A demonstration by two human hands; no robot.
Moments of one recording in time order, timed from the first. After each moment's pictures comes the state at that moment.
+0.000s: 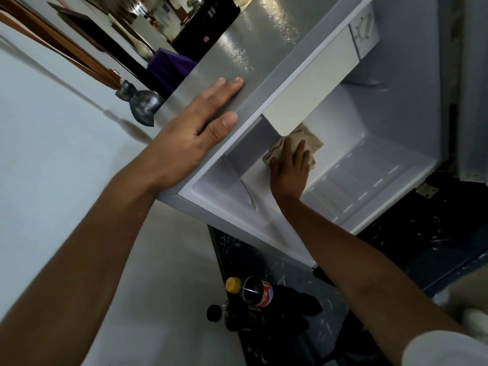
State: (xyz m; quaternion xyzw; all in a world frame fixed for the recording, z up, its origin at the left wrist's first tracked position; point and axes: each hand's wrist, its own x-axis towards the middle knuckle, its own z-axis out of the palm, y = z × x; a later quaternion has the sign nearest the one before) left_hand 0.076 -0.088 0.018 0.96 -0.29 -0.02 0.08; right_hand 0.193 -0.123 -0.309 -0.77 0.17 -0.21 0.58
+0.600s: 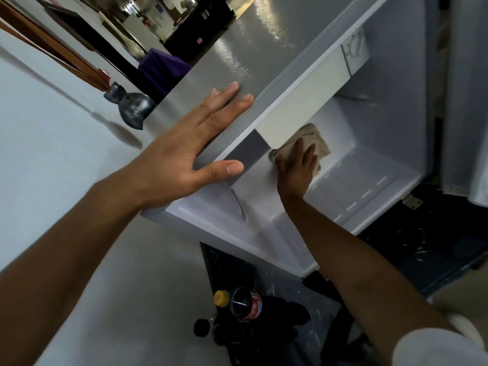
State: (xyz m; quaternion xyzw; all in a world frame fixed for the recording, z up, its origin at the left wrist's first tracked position) left_hand 0.078 -0.089 0.024 0.92 -0.39 -0.04 -0.03; right_hand 0.218 -0.162 -0.317 -0.72 0.23 -0.18 0.64
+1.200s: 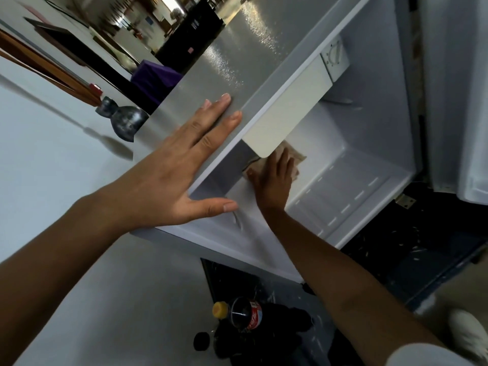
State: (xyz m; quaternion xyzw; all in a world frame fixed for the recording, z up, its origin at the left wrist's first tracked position) left_hand 0.072 -0.100 0.023 0.88 -0.45 -0.02 -0.15; right_hand 0.206 -0.133 -0.302 -0.75 0.17 -0.24 0.59
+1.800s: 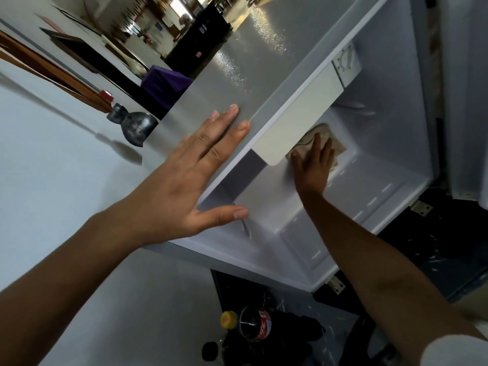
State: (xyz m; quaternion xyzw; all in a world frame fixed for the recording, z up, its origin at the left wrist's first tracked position) left_hand 0.071 -0.099 0.022 0.89 -0.43 -0.02 -0.13; right_hand 0.250 -0.207 -0.332 -0.70 0.23 -0.22 0.64
